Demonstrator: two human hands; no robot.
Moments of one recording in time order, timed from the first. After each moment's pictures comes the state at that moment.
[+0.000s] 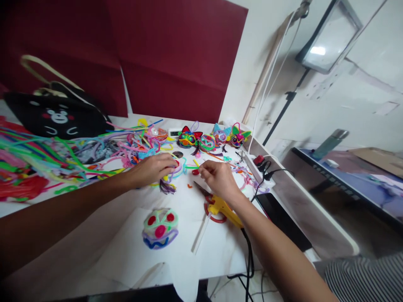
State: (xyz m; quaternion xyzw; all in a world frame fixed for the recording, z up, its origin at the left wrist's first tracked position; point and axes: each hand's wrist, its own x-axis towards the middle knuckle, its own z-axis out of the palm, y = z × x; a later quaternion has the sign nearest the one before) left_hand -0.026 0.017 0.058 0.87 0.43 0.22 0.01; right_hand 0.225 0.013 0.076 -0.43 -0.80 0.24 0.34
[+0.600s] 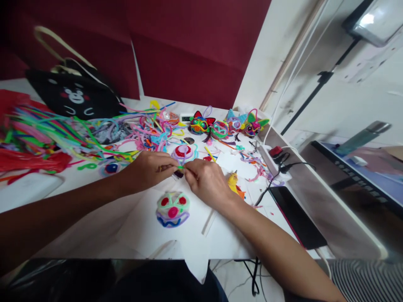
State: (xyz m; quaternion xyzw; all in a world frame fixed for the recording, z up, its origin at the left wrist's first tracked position) left_hand -0.020 -0.052 0.068 0.84 0.46 0.29 0.00; right_hand 0.182 -0.029 0.069 -0.30 -0.90 0.11 0.30
